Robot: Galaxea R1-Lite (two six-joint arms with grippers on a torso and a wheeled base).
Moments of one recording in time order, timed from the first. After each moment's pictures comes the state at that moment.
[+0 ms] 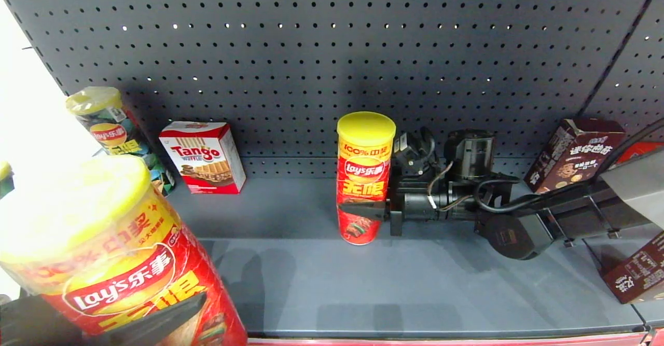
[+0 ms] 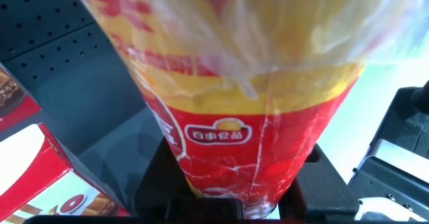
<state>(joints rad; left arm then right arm) -0.62 0.92 -0.41 -0.42 -0.22 0.07 0.54 2.03 -1.15 -0.76 0.84 -0.25</state>
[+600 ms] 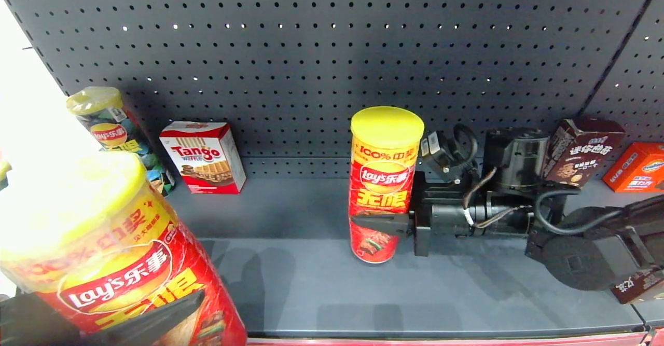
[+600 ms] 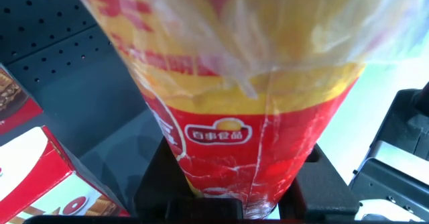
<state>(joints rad) -0.62 0.92 -0.41 -0.42 -0.22 0.07 0.59 1.82 -0.92 -0.77 0.78 -0.25</state>
